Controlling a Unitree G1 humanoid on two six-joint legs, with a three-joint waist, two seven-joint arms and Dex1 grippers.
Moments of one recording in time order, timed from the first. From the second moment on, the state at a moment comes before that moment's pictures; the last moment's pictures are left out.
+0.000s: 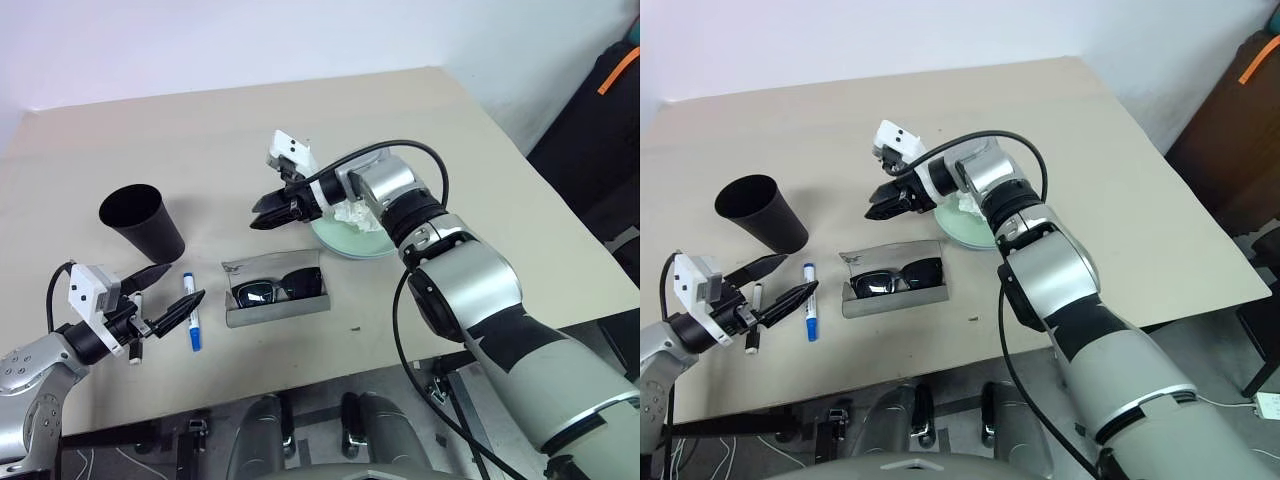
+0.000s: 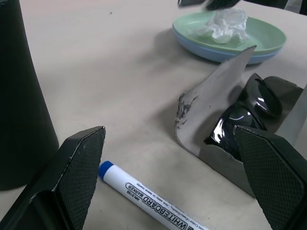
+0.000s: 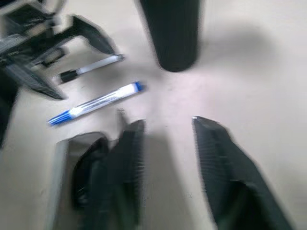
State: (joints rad) left arm 0.20 0.64 0.44 -0.23 -0.59 0.26 -0.91; right arm -1.39 -0.02 0.16 1.18 0.01 0.30 1.21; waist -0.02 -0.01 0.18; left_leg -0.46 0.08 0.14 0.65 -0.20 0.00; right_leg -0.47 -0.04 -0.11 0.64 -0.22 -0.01
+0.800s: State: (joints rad) left arm 0.20 0.65 0.45 -0.21 -0.58 0.25 -0.91; right arm -0.95 -0.17 0.40 0.47 0.01 0.54 1.45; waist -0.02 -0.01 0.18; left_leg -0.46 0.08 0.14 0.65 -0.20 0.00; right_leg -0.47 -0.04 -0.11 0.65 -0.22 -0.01
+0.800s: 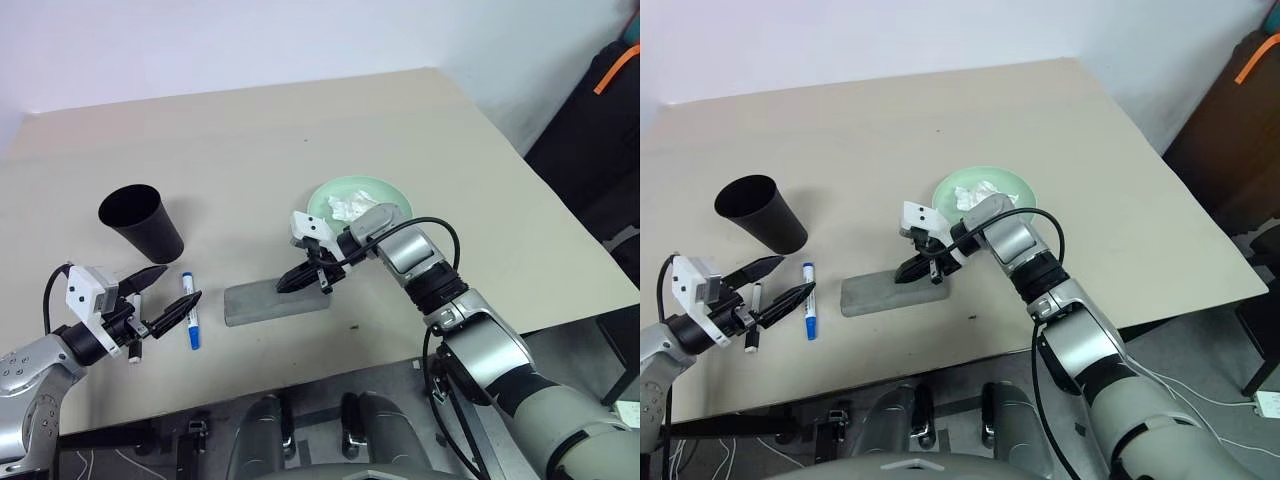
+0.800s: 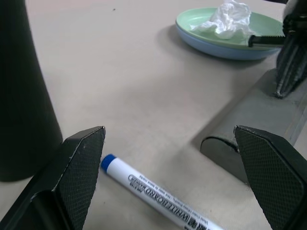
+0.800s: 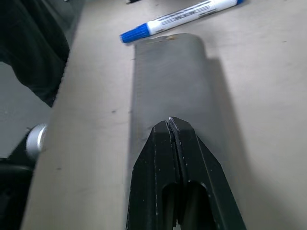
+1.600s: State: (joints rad) left arm 0.31 0.60 0.54 -0.38 -0.64 0.33 -0.72; right arm -0.87 -0.23 0.21 0.30 0.29 0.53 1.35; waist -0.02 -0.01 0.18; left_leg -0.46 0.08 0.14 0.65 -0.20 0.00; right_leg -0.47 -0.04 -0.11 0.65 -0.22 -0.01
